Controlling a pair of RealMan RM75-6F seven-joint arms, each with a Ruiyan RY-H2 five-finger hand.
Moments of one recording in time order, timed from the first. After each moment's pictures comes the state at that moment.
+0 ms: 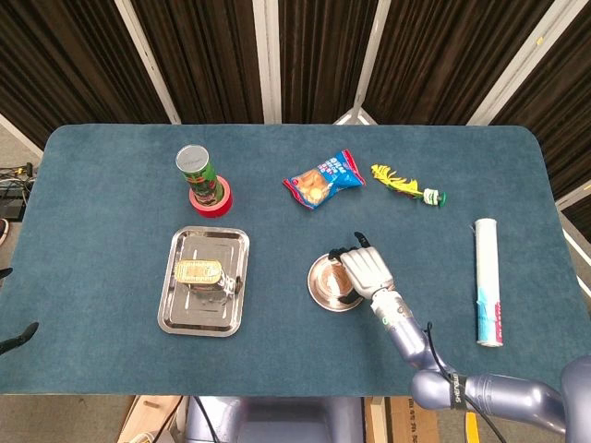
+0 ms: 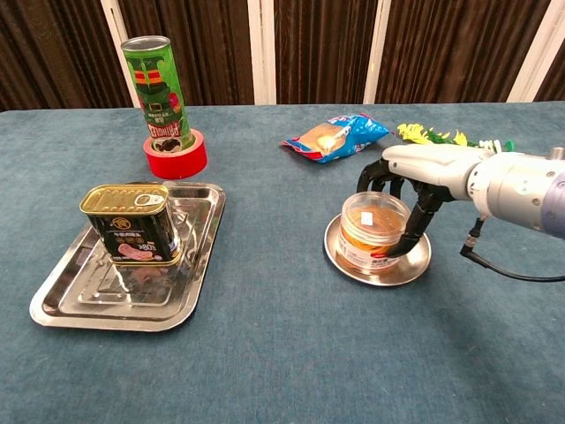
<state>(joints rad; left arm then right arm) 0.02 -1.10 -0.11 -1.82 1.35 1.60 0.18 0.78 -1.54 0.20 -1.62 -0.84 0.95 -0.55</state>
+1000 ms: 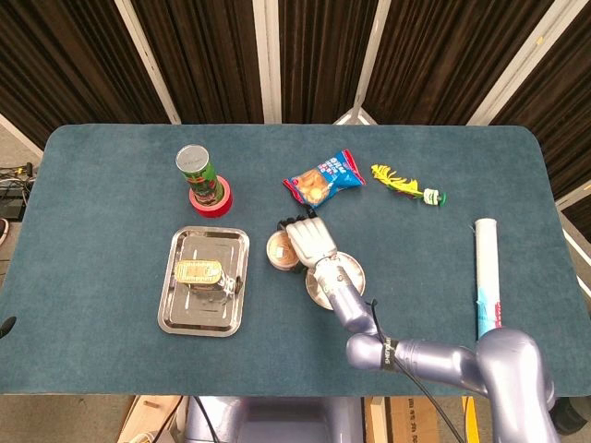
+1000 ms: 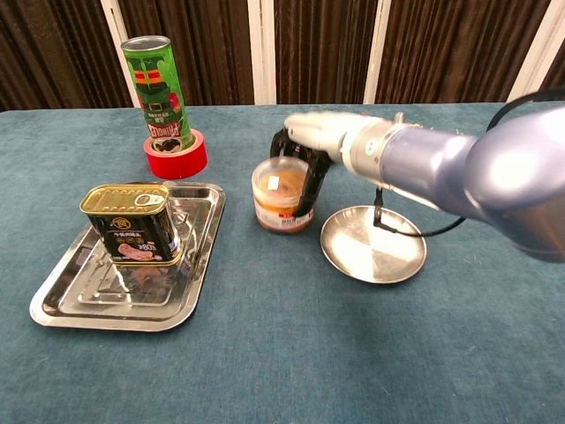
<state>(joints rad) 0.01 -1.07 -0.16 -1.80 1.24 1.57 0.14 1.08 -1.79 0.33 -1.30 -0.64 0.86 -0.63</state>
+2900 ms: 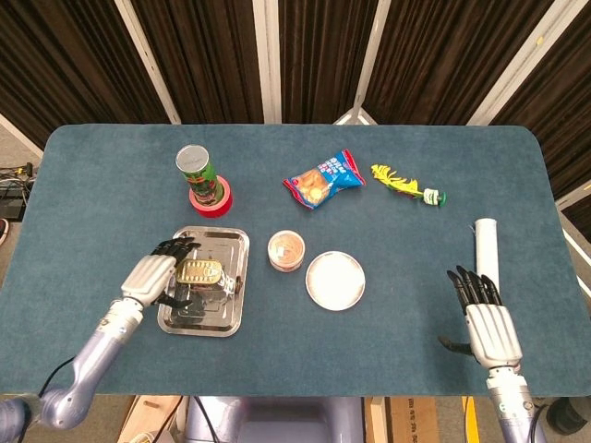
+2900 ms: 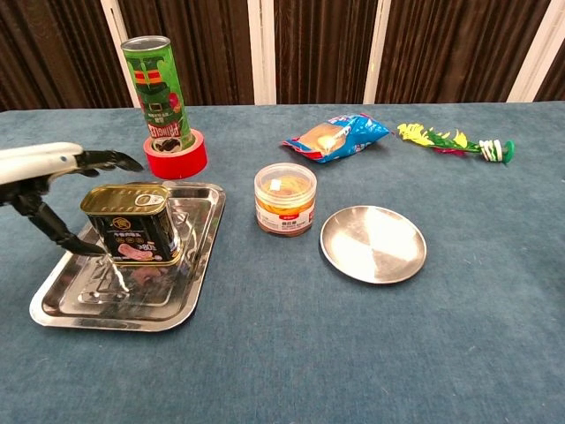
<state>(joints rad) -0.54 -1.39 -0.16 -1.65 1.16 0.93 0.17 0.24 -1.26 -0.07 -1.79 -1.34 1.49 -0.22</state>
